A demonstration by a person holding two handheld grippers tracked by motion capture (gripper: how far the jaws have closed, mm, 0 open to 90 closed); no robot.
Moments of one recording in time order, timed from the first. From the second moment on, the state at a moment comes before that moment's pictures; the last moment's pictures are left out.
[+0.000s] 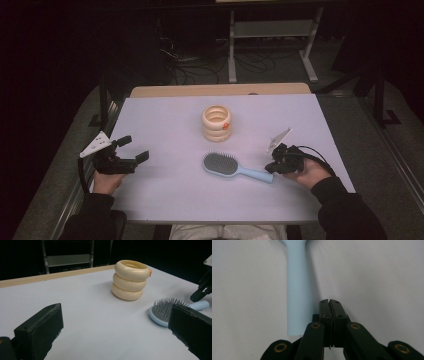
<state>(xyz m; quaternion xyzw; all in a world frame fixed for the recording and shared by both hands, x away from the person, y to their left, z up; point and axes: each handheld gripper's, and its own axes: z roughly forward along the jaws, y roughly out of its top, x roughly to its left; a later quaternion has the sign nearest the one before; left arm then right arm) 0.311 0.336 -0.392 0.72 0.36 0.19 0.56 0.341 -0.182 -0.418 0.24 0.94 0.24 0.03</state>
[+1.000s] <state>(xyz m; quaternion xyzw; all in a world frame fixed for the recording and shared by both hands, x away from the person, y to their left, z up) 0.311 0.336 -0.392 0.72 0.37 0.19 0.56 0.340 -0.183 -0.374 0.26 0.93 0.25 0.06</state>
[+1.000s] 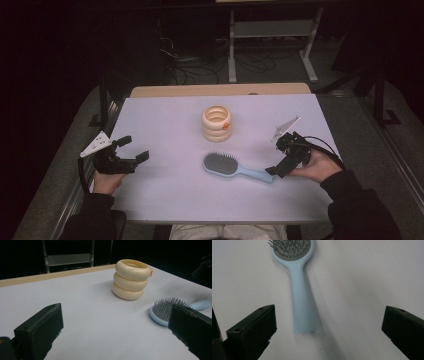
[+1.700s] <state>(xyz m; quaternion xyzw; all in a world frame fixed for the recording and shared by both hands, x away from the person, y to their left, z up) 0.311 0.336 -0.393 0.72 0.36 0.19 0.56 0.351 -0.154 -0.381 0.23 0.94 0.26 0.04</state>
